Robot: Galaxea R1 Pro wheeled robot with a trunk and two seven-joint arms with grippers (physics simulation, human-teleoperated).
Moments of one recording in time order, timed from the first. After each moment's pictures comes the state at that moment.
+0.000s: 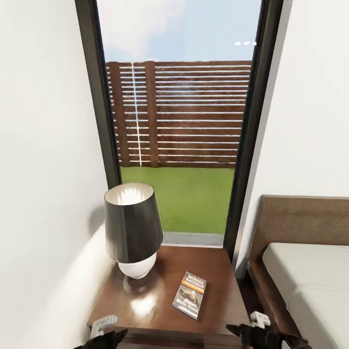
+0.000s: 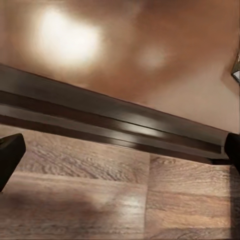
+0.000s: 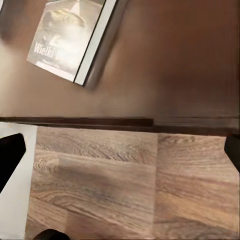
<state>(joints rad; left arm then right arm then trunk) -0.24 0.04 0.19 -0.60 0.17 0.24 -0.38 -0.39 -0.21 0.03 -0.38 -0.34 0.29 0.63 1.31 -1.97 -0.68</state>
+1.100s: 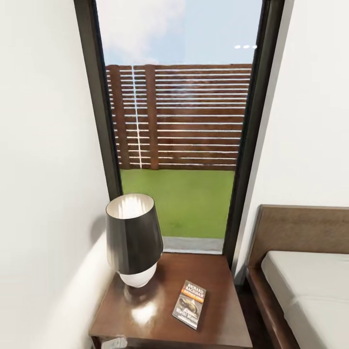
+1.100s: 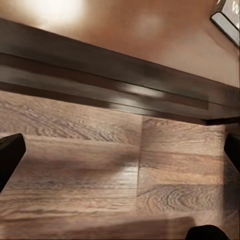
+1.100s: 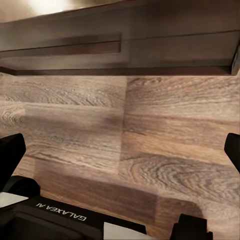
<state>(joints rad) -0.24 0.02 0.08 -0.43 0.17 0.15 -0.34 -0.39 -0.20 0.03 0.03 -0.18 -0.05 0.63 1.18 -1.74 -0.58</state>
